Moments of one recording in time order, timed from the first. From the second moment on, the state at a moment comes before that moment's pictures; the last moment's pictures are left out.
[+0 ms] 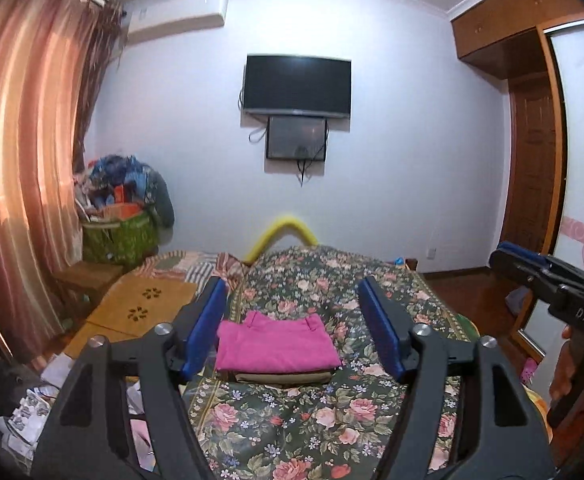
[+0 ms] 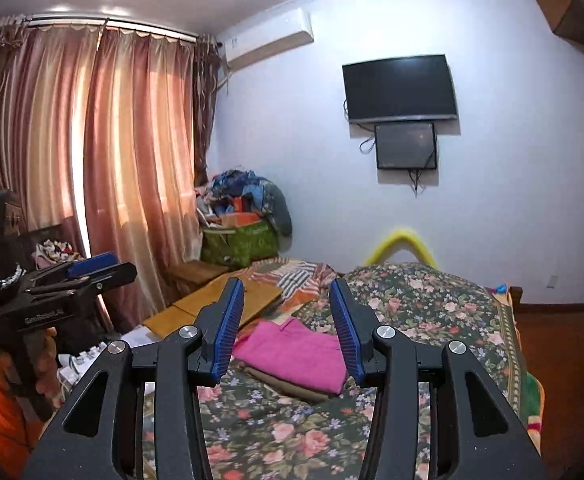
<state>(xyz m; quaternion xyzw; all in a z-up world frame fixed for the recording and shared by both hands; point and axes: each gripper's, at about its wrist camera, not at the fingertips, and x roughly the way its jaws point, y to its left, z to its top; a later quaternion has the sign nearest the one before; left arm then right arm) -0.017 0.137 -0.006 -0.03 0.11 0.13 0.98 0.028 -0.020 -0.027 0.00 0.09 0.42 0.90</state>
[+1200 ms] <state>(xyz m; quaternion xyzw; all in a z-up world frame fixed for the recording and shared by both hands) -0.060 0.107 -0.023 -0.02 0.08 0.13 0.99 -0.022 -0.032 -0.040 0.00 0.07 0.37 0.93</state>
